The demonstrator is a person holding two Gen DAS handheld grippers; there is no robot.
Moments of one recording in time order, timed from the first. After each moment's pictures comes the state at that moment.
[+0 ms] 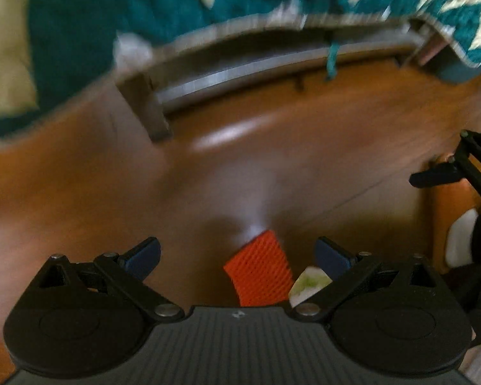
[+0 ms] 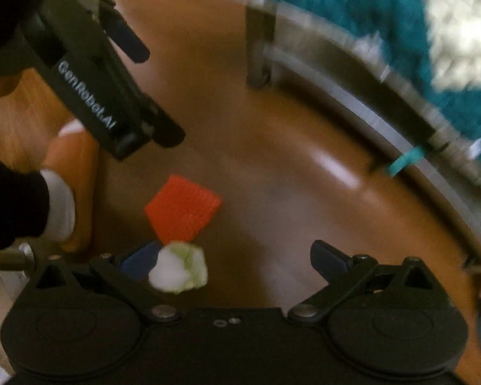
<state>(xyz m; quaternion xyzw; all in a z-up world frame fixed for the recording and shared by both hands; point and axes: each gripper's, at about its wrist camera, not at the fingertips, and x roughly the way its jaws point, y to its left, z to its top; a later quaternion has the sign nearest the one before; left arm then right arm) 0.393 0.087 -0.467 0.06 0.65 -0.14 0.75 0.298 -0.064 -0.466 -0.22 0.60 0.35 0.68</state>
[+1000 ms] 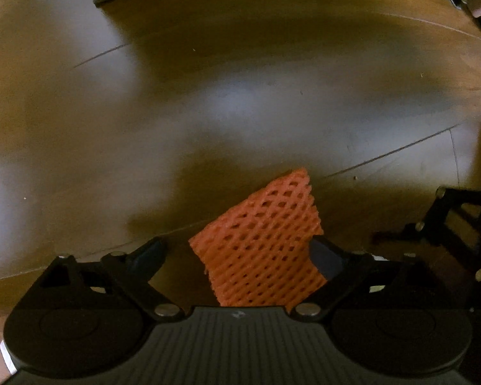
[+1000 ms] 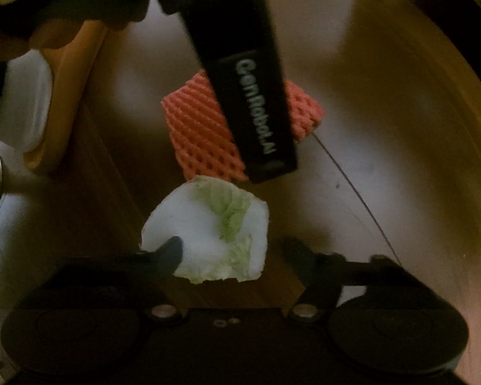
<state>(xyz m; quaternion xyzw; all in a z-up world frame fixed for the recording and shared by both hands) 0.365 0.077 -0.659 0.03 0.71 -0.12 0.69 0.238 -0.021 -0.628 -0.31 0.63 0.42 0.58</state>
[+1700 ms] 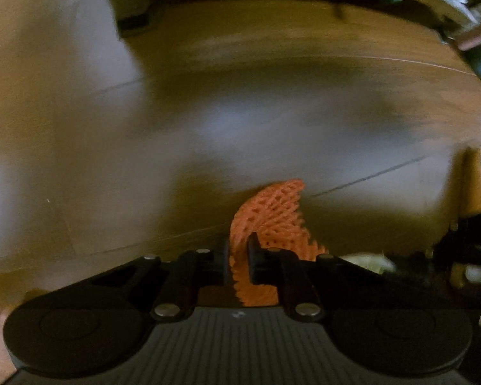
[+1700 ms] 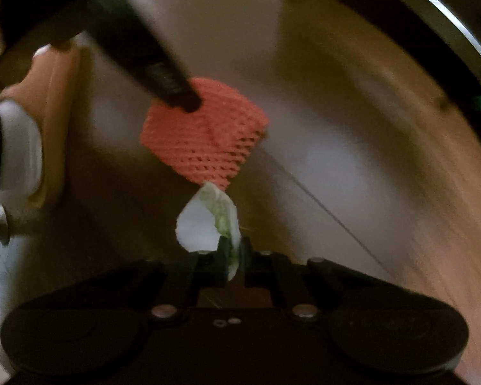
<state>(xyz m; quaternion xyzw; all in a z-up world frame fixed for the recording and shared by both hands) 0.376 0.097 -0.597 -0.01 0.69 -0.13 0.71 0.270 -0.047 -0.559 -0.25 0.66 0.32 0.63</state>
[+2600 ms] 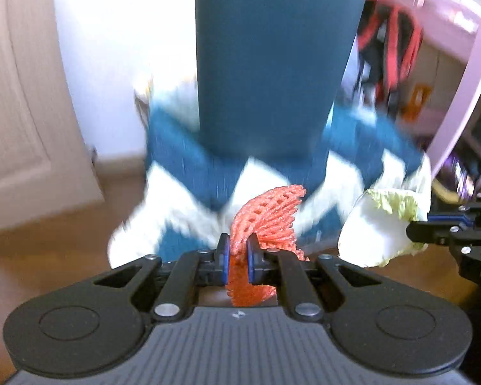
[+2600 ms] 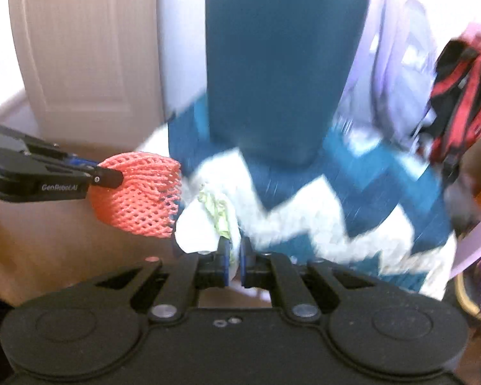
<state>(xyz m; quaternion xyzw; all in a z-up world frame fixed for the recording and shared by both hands) 0.322 0.083 -0.163 -0.01 0.37 -0.07 0.93 0.280 -0.139 -0.106 -0.11 0.38 0.22 0.89</state>
